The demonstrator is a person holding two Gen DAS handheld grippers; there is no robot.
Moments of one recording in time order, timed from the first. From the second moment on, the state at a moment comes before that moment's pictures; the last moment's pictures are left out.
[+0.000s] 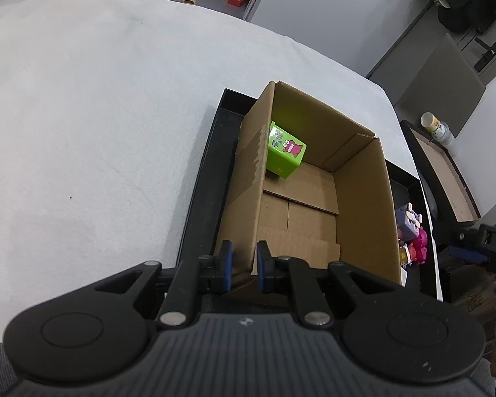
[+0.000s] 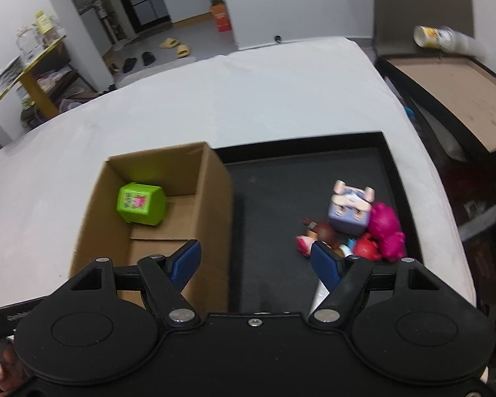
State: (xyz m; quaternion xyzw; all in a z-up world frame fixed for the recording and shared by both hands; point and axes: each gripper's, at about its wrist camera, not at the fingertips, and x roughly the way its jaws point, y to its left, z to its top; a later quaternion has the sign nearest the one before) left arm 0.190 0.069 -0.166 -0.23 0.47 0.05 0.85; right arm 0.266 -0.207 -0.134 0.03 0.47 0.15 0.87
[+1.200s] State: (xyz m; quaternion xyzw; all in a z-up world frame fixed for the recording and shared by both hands) left arm 0.193 0.060 -0.167 -0.22 0.47 0.06 0.85; right arm 0.276 -0.253 -0.231 0.04 0.57 0.06 0.82
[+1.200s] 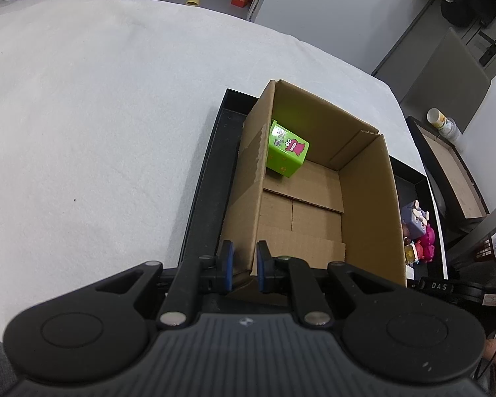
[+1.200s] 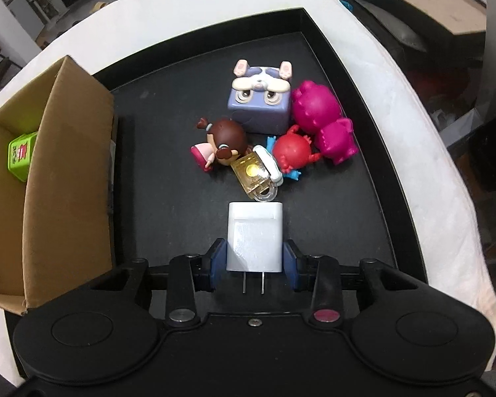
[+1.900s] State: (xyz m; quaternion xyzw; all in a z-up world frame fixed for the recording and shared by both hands) left arm 0.188 0.067 -0.166 -0.23 0.46 0.05 0.85; right arm 0.283 -0.215 -0.153 0.02 0.50 0.11 0.86
